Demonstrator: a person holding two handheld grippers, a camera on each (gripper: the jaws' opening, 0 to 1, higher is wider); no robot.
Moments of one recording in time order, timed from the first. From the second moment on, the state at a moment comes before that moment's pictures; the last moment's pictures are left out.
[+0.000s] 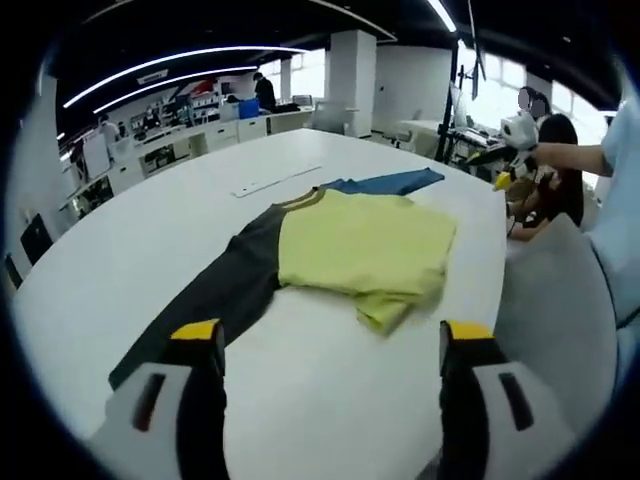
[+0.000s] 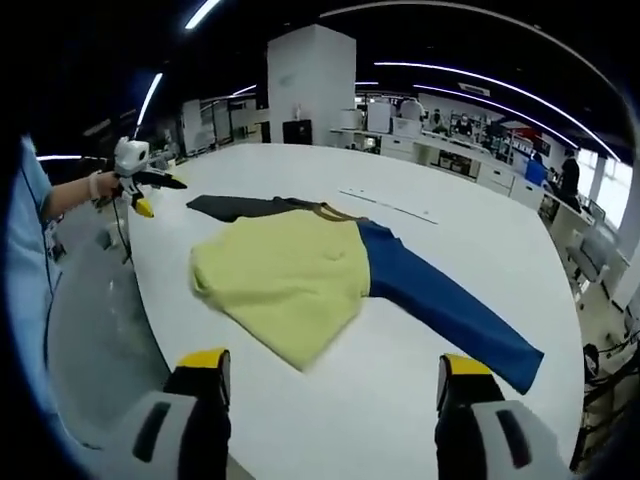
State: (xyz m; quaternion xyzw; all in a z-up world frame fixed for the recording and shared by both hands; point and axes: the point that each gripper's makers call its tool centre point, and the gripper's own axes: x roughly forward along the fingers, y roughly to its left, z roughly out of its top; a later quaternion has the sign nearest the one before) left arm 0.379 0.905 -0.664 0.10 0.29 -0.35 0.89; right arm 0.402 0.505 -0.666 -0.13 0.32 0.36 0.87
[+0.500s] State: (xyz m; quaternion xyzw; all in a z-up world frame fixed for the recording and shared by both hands) left arm 0.365 0.875 -0.676 0.07 0.28 -0.38 0.88; right arm 0.398 0.550 -0.696 -0.23 0.32 0.42 0.82
